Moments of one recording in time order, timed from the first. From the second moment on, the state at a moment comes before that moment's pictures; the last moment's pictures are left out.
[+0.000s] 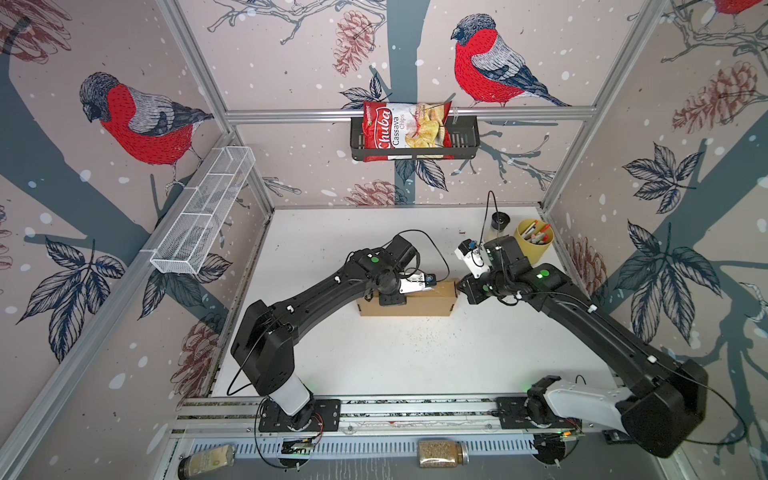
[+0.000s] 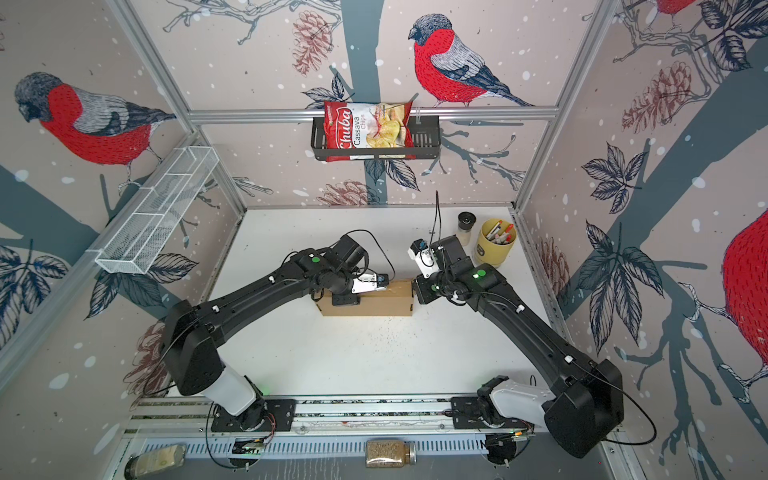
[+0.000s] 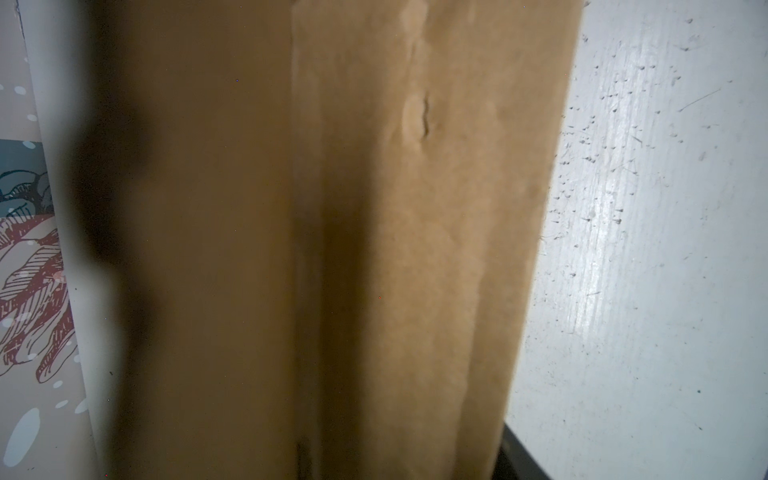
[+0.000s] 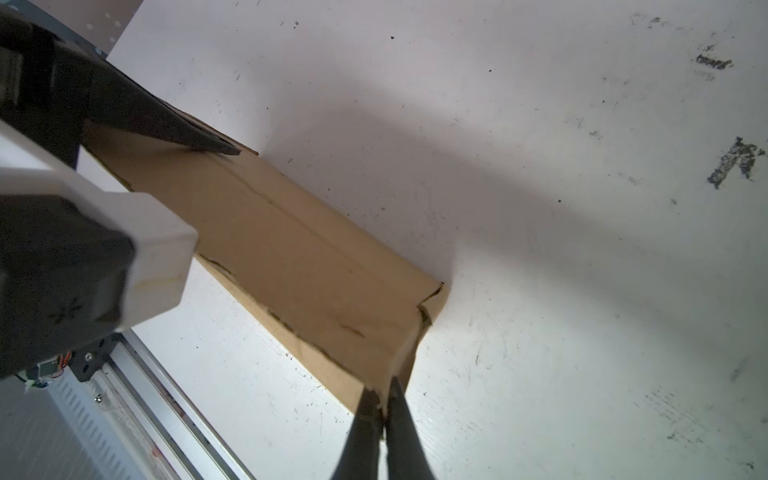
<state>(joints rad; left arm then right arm) -0.77 1.62 1.37 -0.91 0.00 0.78 0.55 1.22 1.08 -0.77 -0.29 0.06</state>
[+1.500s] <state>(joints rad) -0.78 1.63 1.37 -0.90 -0.02 0.77 0.50 1.24 1.04 -0.71 -0.35 0.18</state>
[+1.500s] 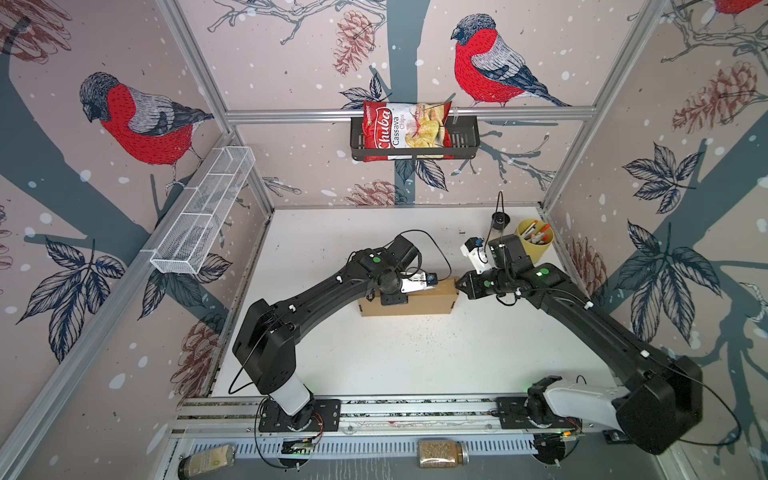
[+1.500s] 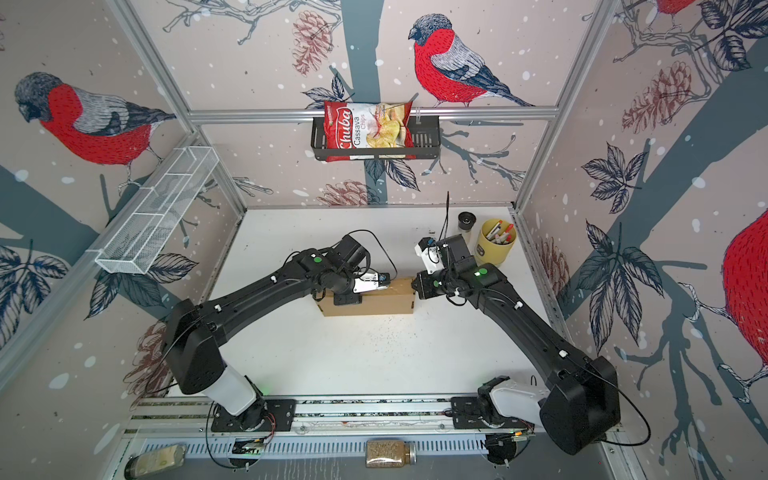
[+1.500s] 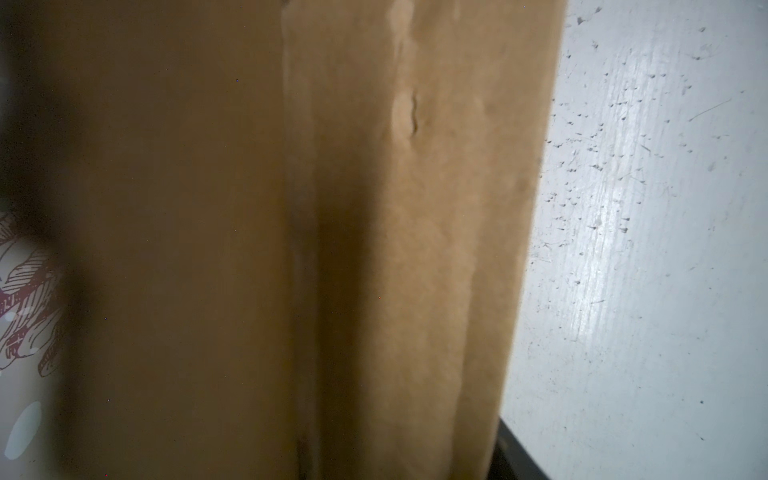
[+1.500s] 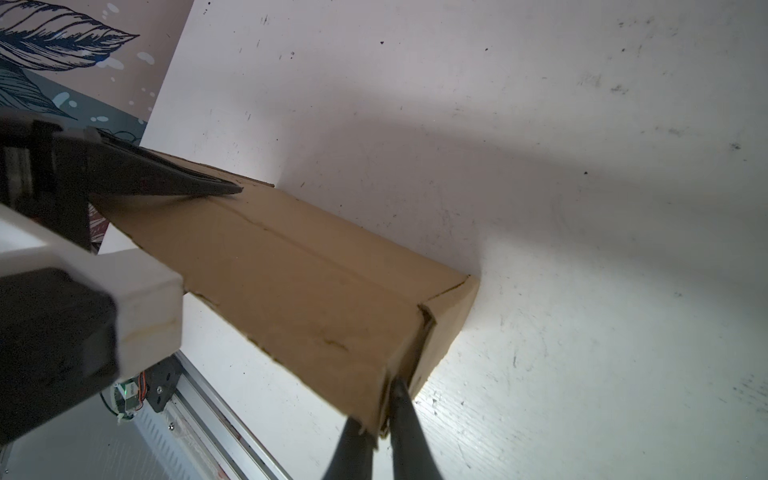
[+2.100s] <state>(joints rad) -0.78 1.57 1.38 -0.89 -0.06 0.76 0.51 1.26 1.07 -0.72 -0.31 0.18</state>
